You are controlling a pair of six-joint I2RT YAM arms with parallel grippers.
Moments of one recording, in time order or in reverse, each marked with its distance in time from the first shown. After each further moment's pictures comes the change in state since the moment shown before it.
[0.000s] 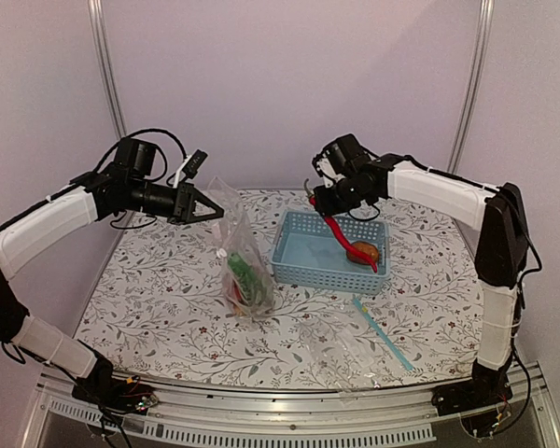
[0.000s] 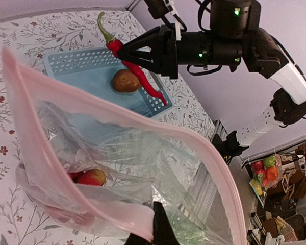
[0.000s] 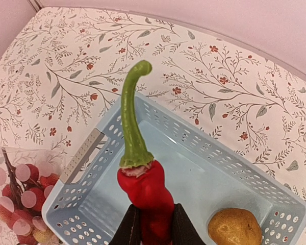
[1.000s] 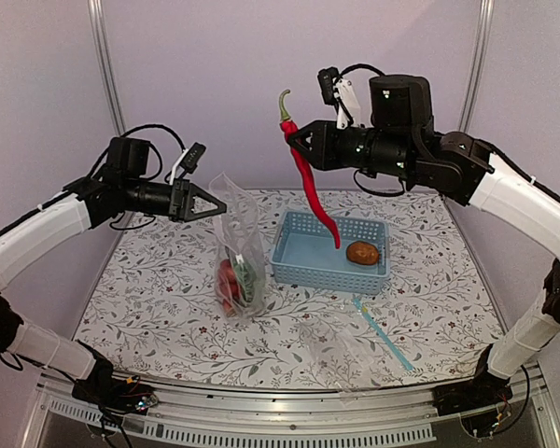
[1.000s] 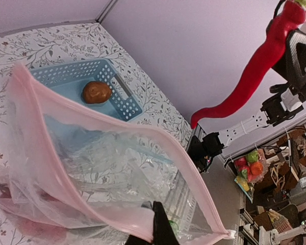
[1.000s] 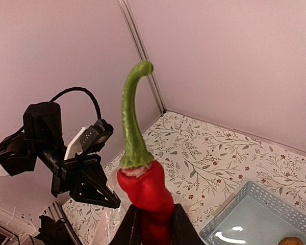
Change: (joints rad) left arm -0.030 -0.067 -0.046 0.117 0.084 -0.067; right arm 0.300 -0.480 -0.077 0.235 0.024 0.120
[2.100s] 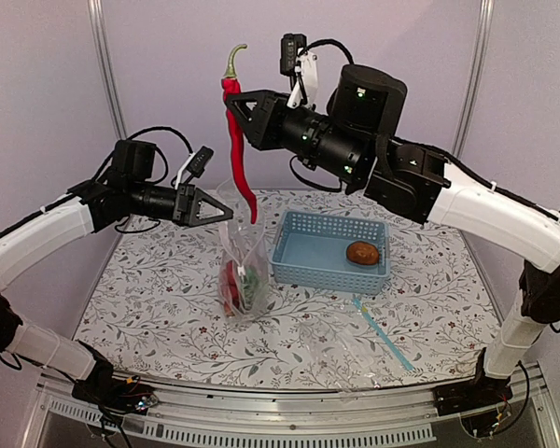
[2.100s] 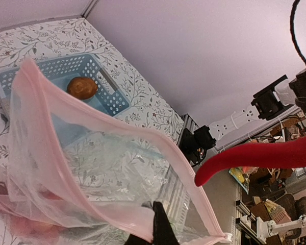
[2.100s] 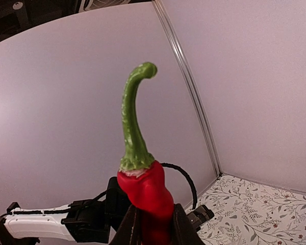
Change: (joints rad) left arm -0.052 -0.001 -0.020 0.034 0.021 -0.004; right arm 0.187 0.169 0.126 0.449 0.078 0.006
